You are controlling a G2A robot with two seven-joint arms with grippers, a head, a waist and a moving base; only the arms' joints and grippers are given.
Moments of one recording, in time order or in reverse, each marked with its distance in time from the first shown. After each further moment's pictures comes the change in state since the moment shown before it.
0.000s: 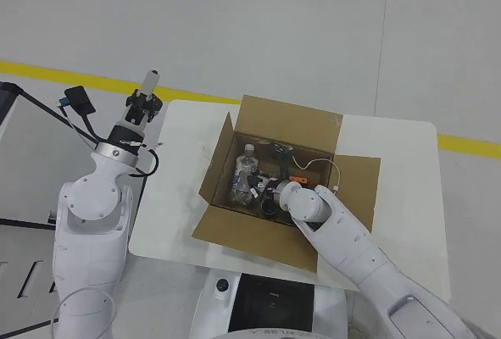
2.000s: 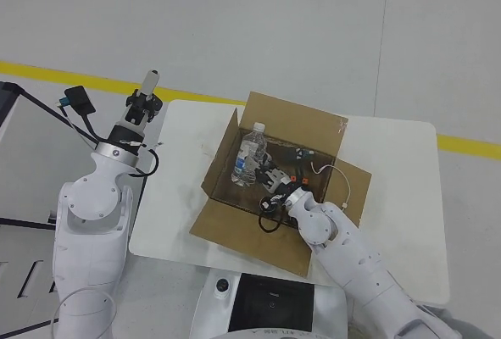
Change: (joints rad) left arm 0.000 0.000 0.000 0.000 0.000 0.000 0.000; right arm -0.141 0.036 0.090 -0.067 -0.222 -0.426 -0.434
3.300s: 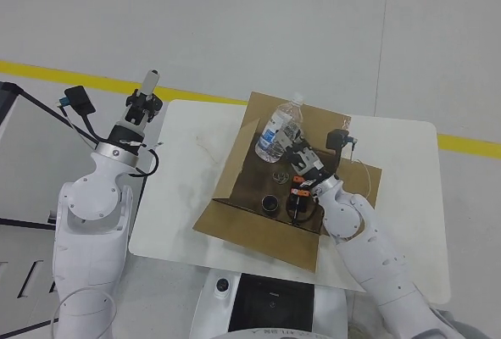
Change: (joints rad) left arm 0.000 0.000 0.000 0.000 0.000 0.000 0.000; right arm -0.042 0.026 0.173 -0.130 -0.064 -0.102 -0.102
